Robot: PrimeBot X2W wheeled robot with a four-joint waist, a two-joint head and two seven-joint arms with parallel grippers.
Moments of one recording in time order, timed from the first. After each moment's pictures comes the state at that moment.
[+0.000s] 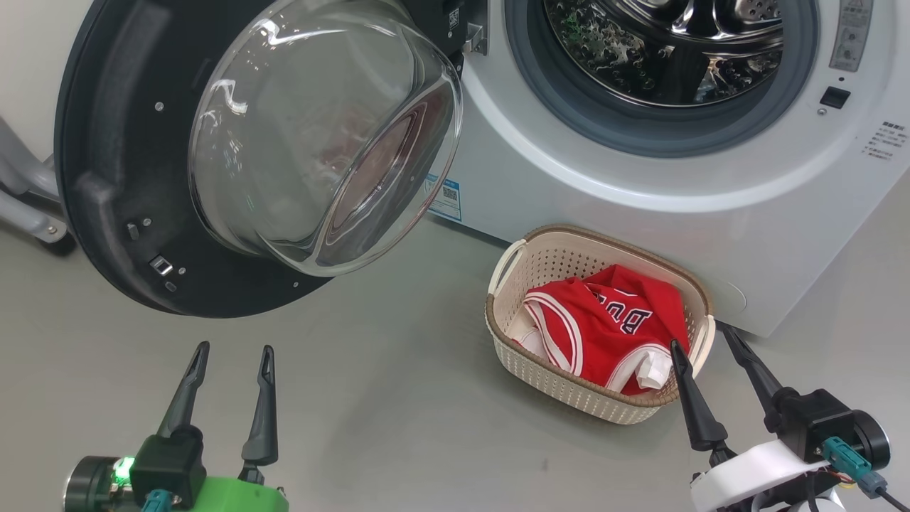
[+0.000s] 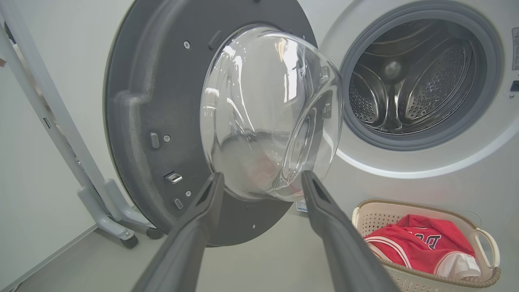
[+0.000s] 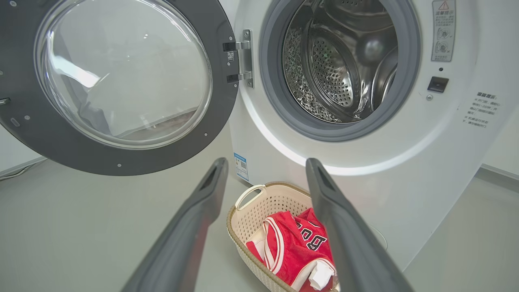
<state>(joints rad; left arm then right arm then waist) 0.08 0.08 -0.16 -0.02 -0.20 0.06 -0.22 0.11 -0.13 0.17 0.01 0.24 0.05 -0.18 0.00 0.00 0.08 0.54</state>
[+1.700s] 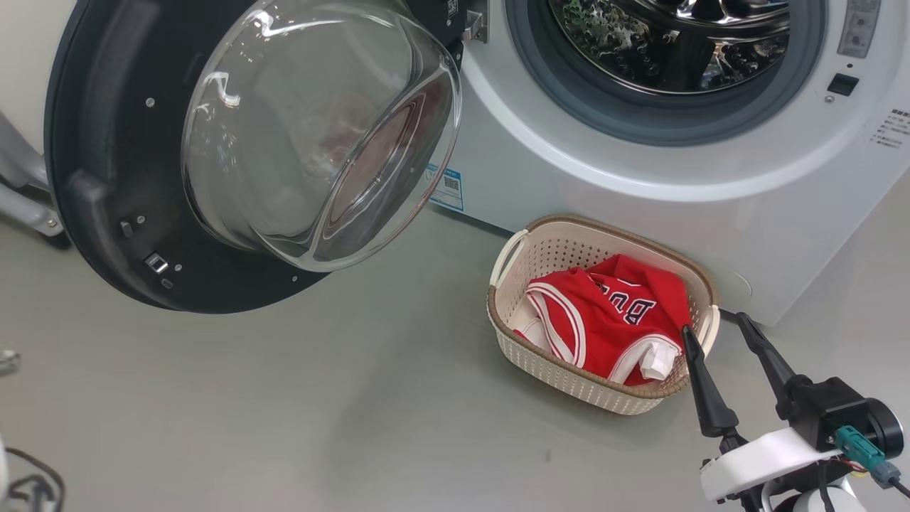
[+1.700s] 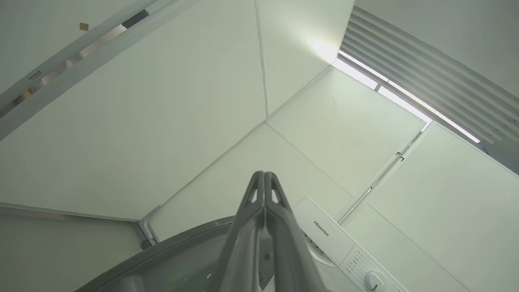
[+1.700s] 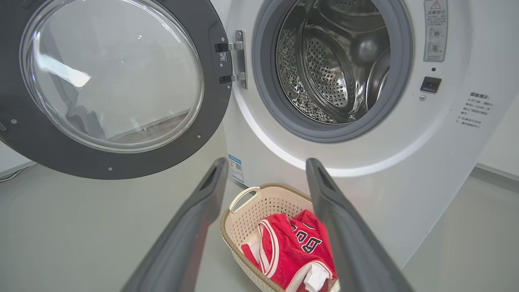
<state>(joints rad) -0.19 0.16 0.25 -0.22 -1.34 -0.12 -0.15 0.09 -0.14 0.15 0.01 0.24 0.05 -0.17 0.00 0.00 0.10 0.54</state>
